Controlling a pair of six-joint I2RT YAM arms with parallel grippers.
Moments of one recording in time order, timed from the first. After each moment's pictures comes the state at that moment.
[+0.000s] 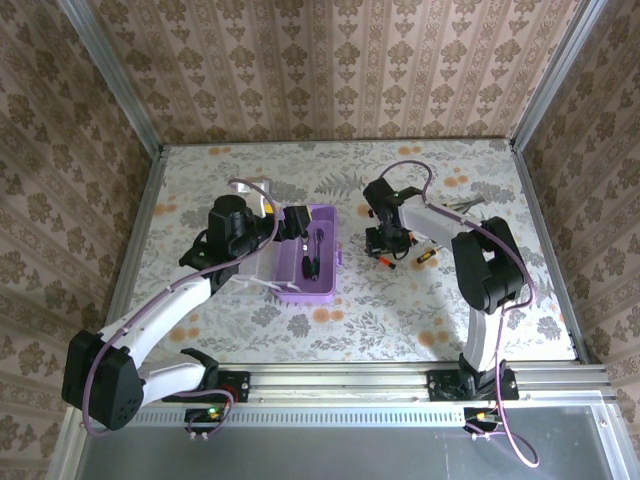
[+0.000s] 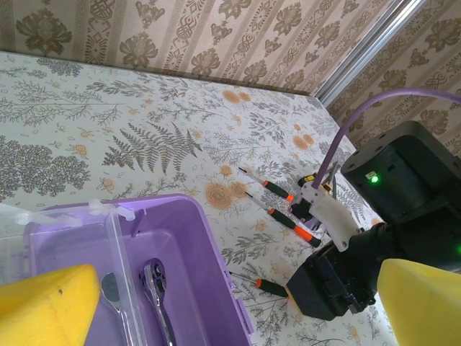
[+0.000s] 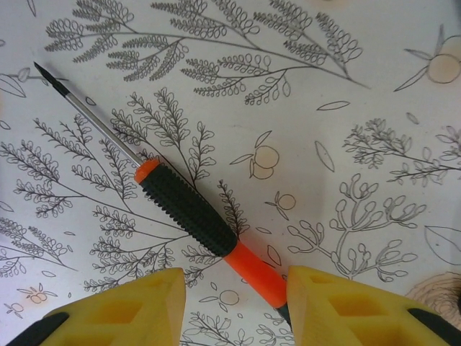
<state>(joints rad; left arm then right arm) -0.53 1.15 0.79 0.04 0.22 -0.46 0.44 1.93 1.37 -0.87 0.00 0.31</state>
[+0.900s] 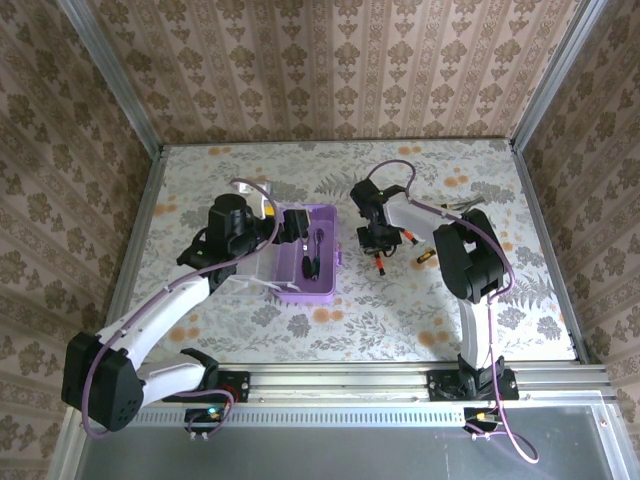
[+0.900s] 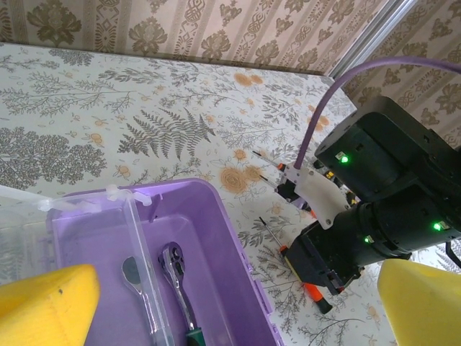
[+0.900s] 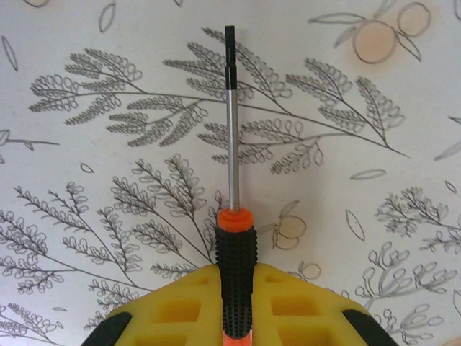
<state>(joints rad) -0.51 1.14 0.81 -0.05 0.22 -0.40 0.46 2.03 1.47 -0.89 0.07 0.33</state>
